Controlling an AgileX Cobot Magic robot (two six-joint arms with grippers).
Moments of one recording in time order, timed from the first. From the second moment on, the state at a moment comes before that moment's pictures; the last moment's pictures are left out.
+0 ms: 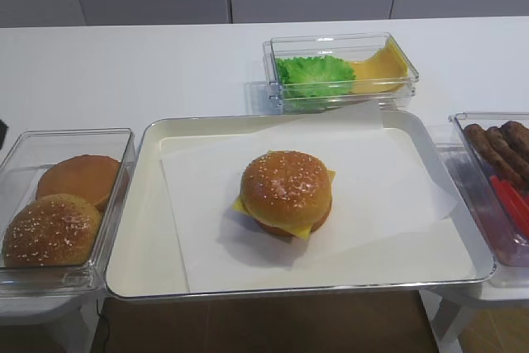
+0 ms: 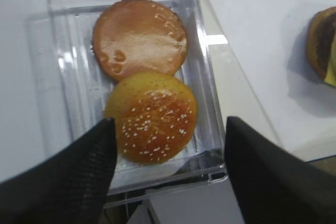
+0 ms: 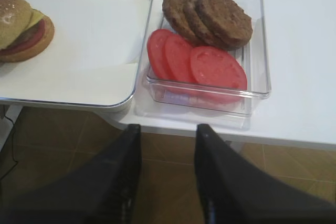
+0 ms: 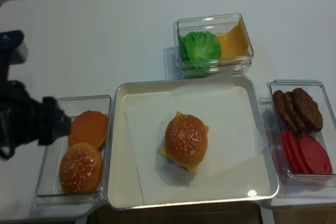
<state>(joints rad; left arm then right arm) -0.11 1.03 -0.94 -0.16 1.06 -0.07 0.10 -0.02 -0.48 0.12 1.15 -0.06</state>
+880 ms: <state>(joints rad) -0.11 0.47 -0.88 0.05 1.26 -0.17 0.10 -0.02 -0.48 0.12 1.15 -0.06</state>
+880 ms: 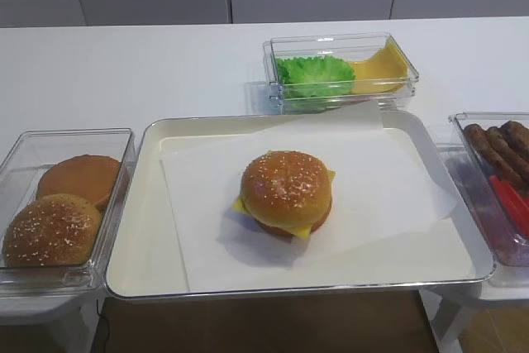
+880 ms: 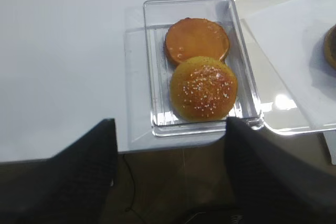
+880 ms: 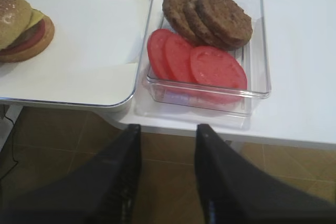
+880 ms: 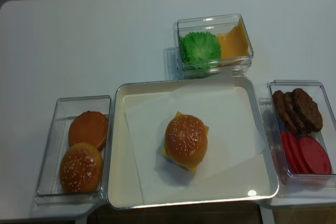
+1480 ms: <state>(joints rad) -0.11 0.08 -0.67 0.05 1.28 -0.17 0.10 -0.02 -0.48 0.12 1.15 -0.06</state>
